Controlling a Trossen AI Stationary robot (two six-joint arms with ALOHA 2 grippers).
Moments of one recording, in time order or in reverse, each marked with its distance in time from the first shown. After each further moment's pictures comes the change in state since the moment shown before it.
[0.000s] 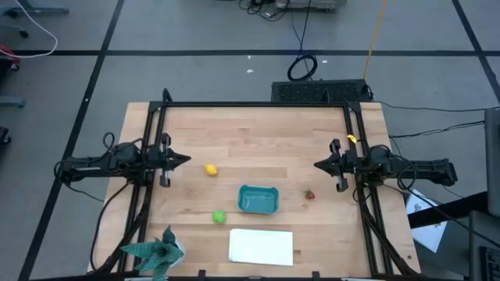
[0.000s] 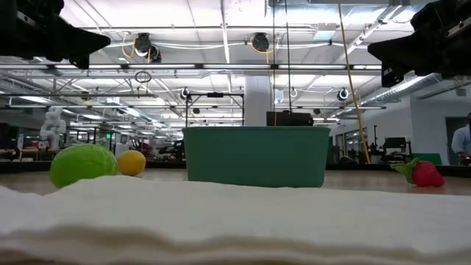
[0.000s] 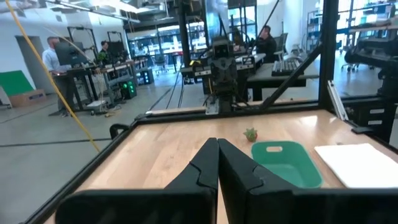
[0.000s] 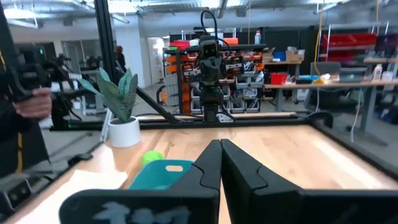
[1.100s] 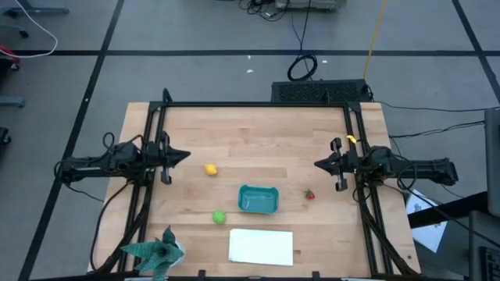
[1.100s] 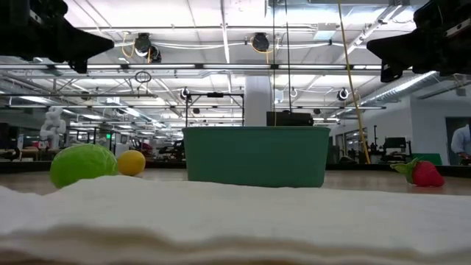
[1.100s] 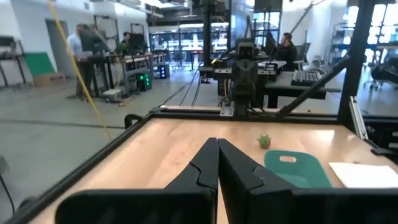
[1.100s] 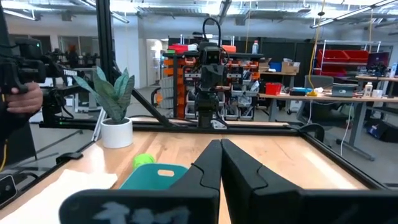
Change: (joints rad) left arm 0.002 0.001 0.000 0.007 -0.095 -0.105; right arm 0.000 0.021 0.000 0.048 0.012 -0.056
